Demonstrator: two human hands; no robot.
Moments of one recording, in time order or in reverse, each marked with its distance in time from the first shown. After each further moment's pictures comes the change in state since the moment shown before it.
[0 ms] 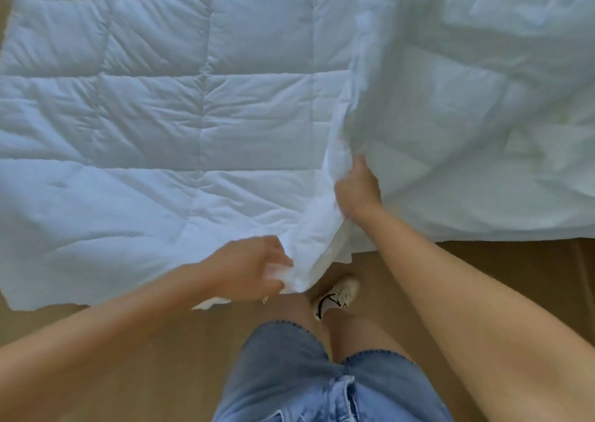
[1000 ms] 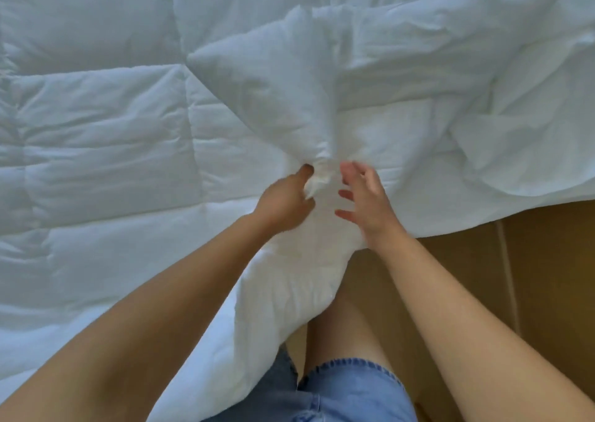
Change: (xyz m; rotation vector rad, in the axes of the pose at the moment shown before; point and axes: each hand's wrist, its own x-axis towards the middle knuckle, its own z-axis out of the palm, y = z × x) left_hand 0.337 0.078 -0.013 -0.276 0.208 -0.099; right_hand 0.123 0.103 -0.133 0.562 -0.063 0.294
